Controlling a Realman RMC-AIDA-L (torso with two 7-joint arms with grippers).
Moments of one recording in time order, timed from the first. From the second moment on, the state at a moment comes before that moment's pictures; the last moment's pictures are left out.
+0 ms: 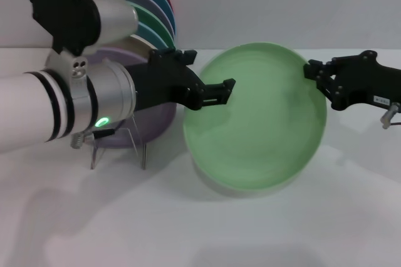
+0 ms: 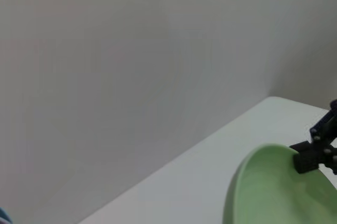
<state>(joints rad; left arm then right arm) -0.27 -2.06 -1.39 -1.63 2.20 -0.75 0.72 0.21 2.08 1.93 1.27 -1.68 1.07 -1.58</state>
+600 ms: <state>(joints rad) -0.27 -2.07 -1.38 -1.61 2.20 -0.71 0.75 0.21 2.08 1.91 1.30 -1.67 1.07 -1.58</state>
